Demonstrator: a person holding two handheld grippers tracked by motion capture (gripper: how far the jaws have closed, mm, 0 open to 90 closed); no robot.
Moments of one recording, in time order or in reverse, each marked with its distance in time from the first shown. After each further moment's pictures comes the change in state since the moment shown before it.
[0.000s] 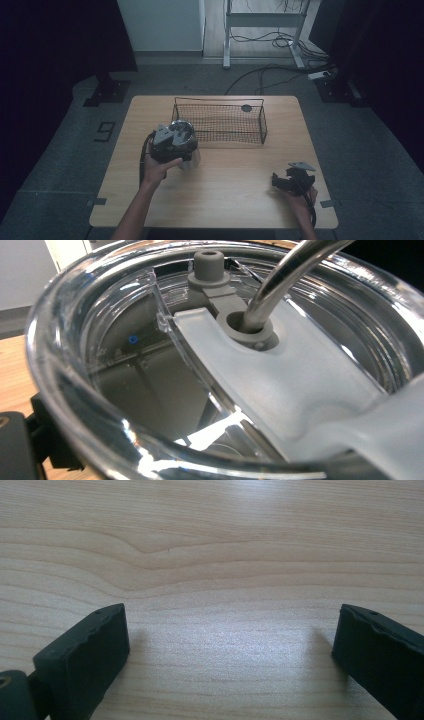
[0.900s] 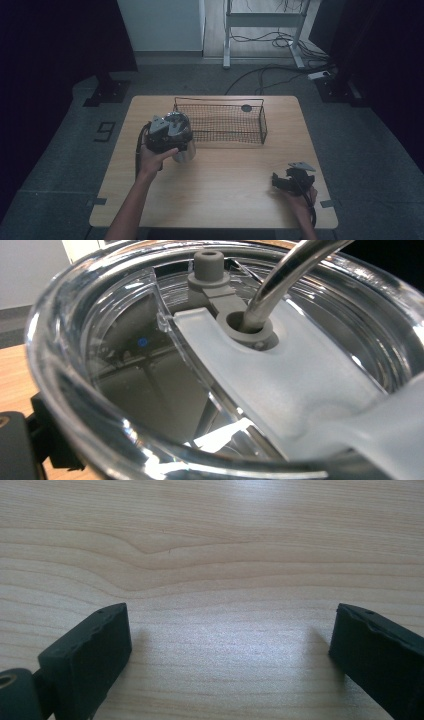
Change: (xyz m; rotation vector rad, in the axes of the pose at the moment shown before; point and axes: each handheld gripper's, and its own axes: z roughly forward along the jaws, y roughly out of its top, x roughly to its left) left arm 0.021 0.019 0.004 0.010 0.036 -0.020; right arm 0.000 0.000 -0.001 -0.004 0.001 -0.001
